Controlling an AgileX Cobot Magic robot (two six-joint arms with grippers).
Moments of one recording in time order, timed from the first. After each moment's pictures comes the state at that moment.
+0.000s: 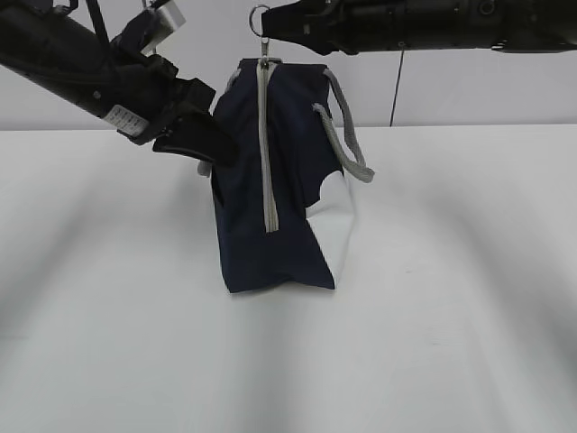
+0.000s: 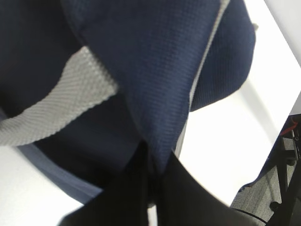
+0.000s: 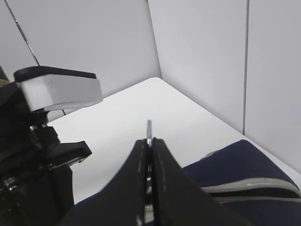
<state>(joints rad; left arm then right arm) -0.27 1.81 -1.40 -0.87 0.98 0.72 0.20 1.92 -1.52 -1.49 -0.80 1.33</state>
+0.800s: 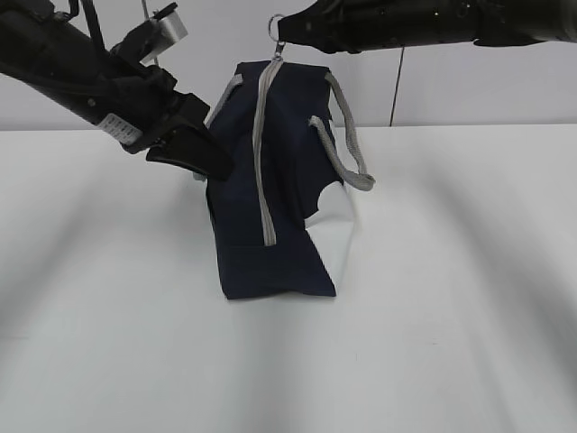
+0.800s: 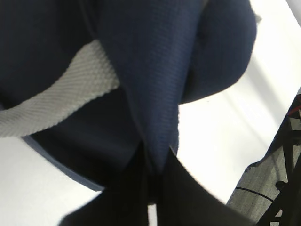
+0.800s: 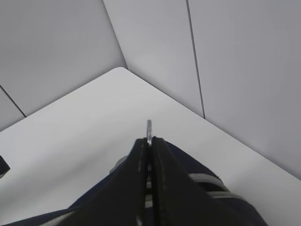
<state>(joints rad) -0.27 1.81 -1.40 -0.81 1.02 0.72 0.17 2.11 -1.78 -1.65 -0.73 1.56</state>
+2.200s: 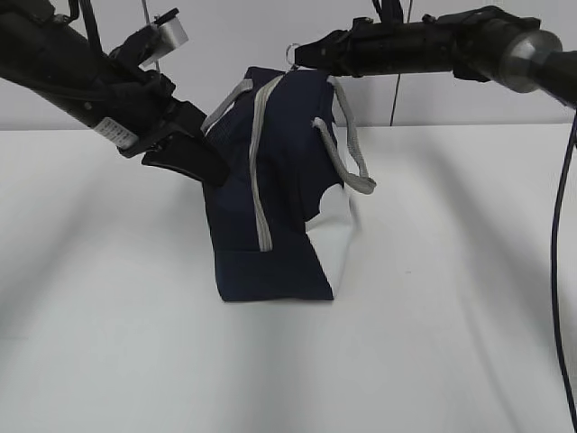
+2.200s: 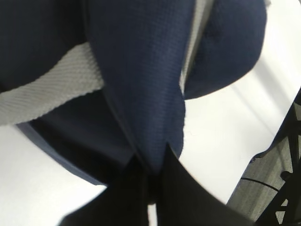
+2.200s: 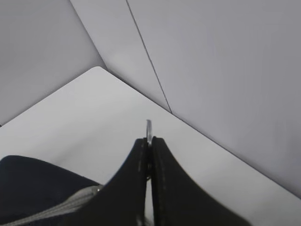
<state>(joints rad) -0.27 1.81 -1.40 -0.78 1.04 0.72 0.07 2.55 -2.36 -1.78 -0.85 1.82</state>
